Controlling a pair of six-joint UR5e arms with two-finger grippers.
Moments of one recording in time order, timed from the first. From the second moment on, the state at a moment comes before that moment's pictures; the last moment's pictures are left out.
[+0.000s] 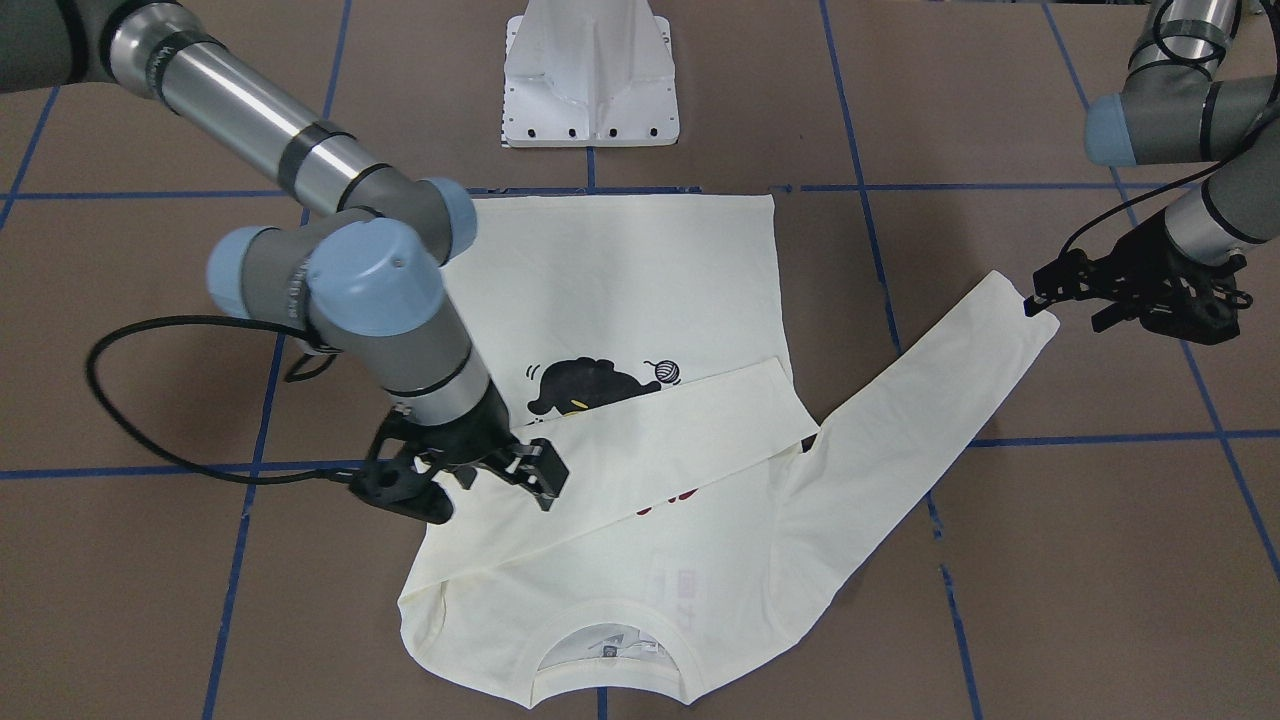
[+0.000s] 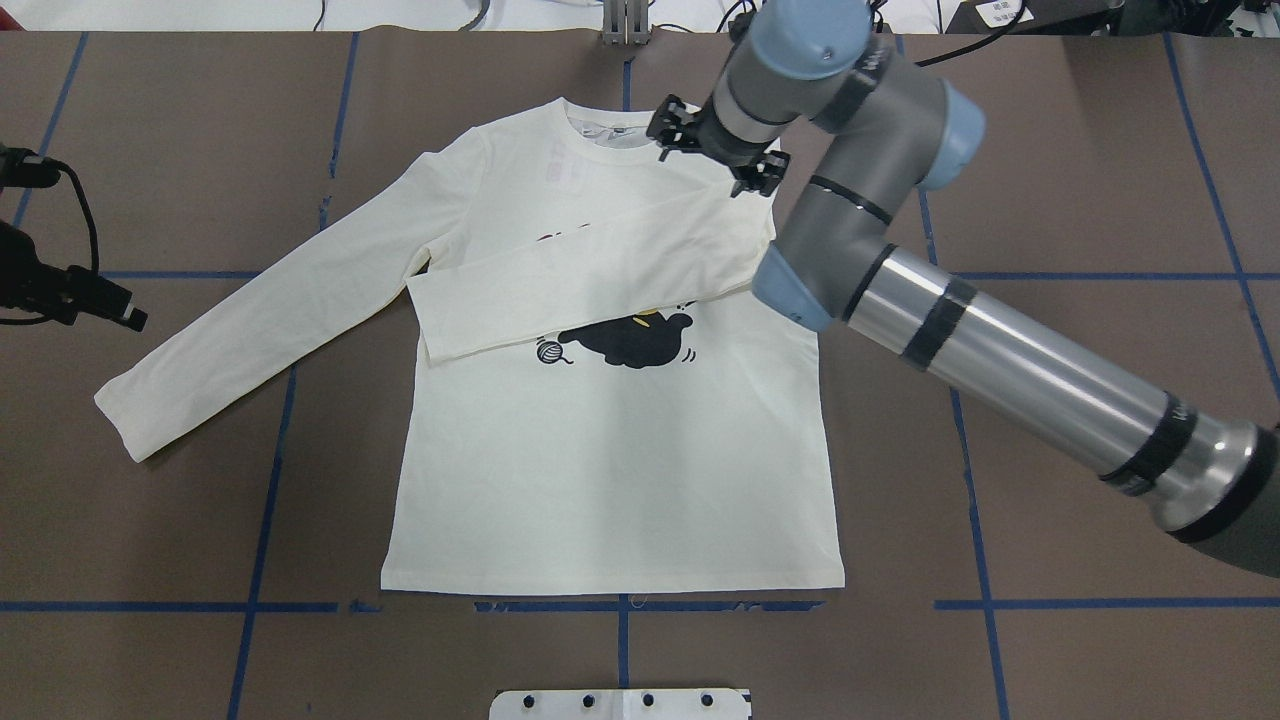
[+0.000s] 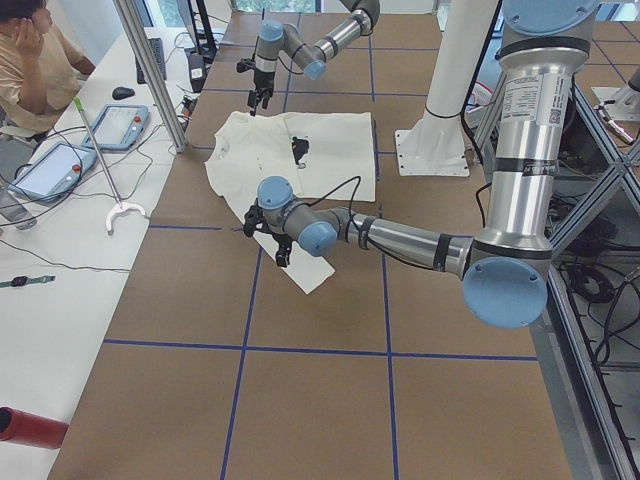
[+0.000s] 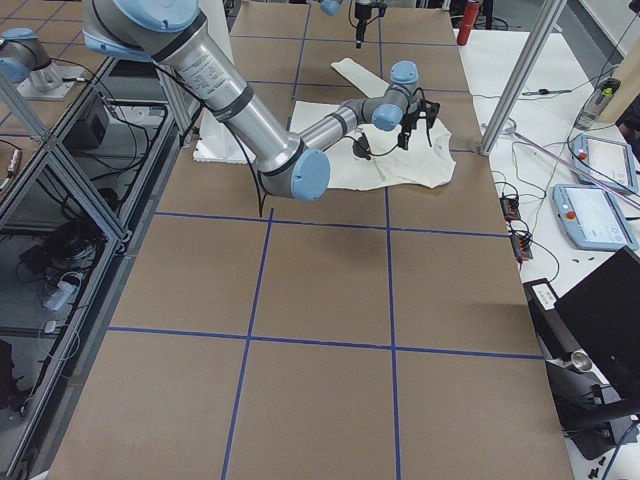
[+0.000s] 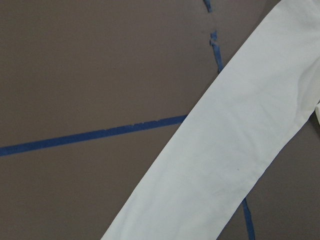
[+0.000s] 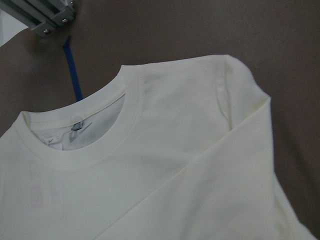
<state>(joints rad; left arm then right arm) -1.09 -1.60 -1.66 -2.05 -2.39 -0.58 0.83 -0.76 1.24 -1.12 2.01 1.44</state>
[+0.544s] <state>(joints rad) -1.08 -1.48 -1.69 -2.18 -2.38 -0.58 0.91 -0.93 1.41 -1.12 2.16 1.35</state>
